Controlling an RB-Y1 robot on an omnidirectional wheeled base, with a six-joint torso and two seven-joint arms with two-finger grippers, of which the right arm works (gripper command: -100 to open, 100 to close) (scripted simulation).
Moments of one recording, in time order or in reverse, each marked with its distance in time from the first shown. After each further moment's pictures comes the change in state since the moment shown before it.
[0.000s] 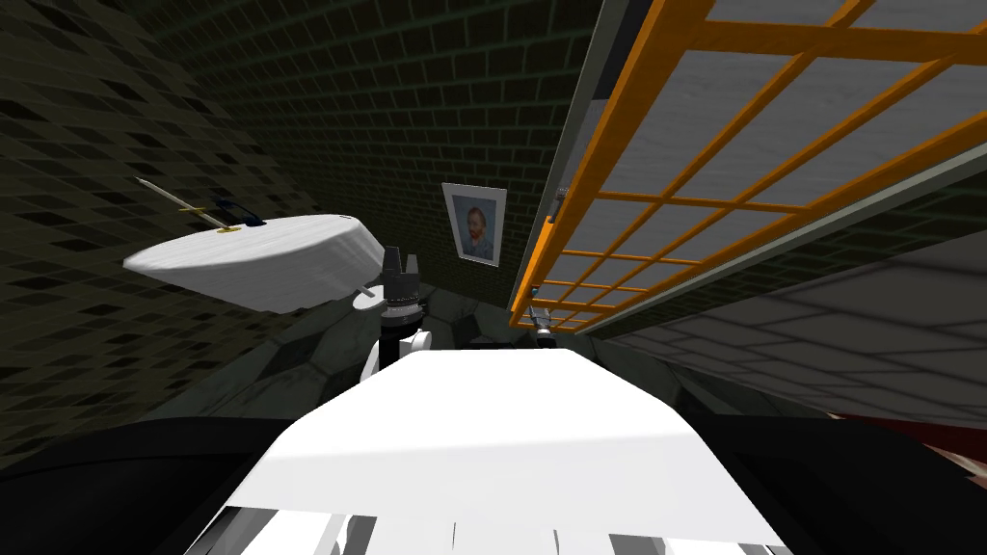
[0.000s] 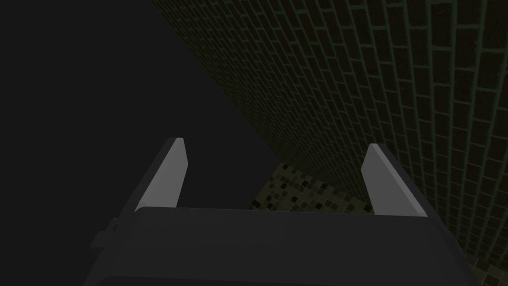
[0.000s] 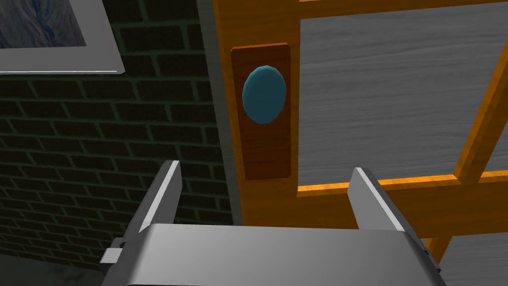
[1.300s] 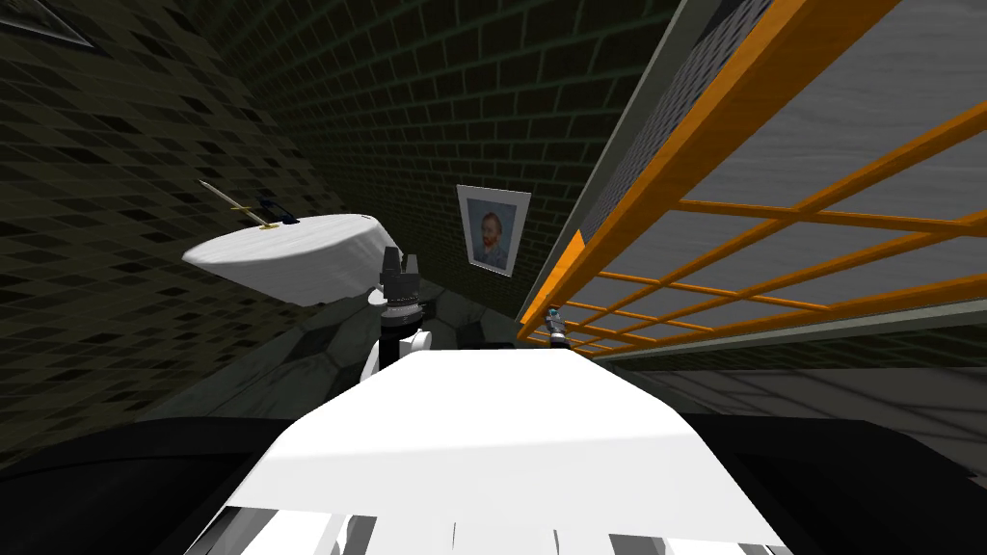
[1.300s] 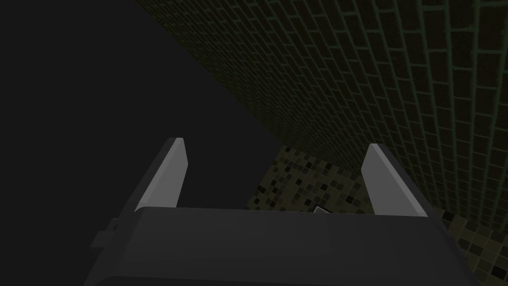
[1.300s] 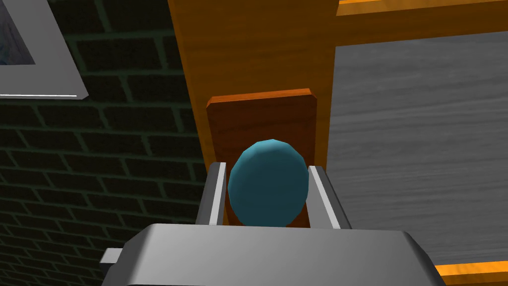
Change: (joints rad) arm -0.003 -0.087 -0.063 0.106 -0.045 -0.060 -0.102
